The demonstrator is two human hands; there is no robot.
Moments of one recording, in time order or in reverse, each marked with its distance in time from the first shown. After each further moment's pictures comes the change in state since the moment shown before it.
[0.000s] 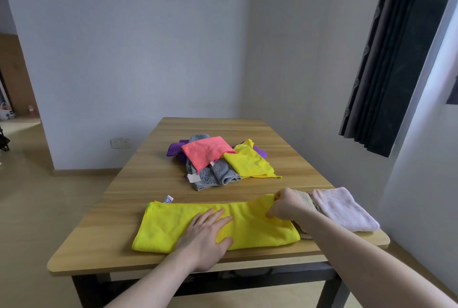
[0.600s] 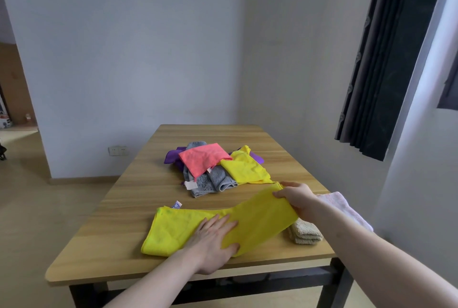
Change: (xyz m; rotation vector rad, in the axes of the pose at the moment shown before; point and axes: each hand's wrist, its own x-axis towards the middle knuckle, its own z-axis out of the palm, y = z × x) left_hand 0.013 0.017 -0.007 0.017 -0.085 0.060; right_hand 0.002 0.018 -0.040 0.952 -0.047 0.037
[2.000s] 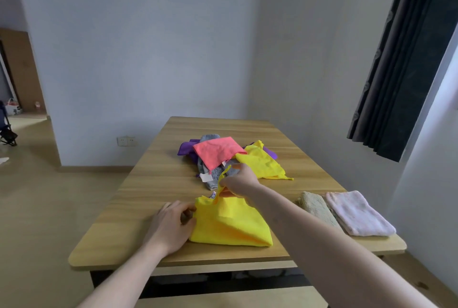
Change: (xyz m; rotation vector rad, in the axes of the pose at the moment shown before) left_hand -0.042 -0.121 -0.016 -0.264 0.440 -0.236; right_hand -0.017 -0.029 0.188 -0.329 -0.106 -0.158
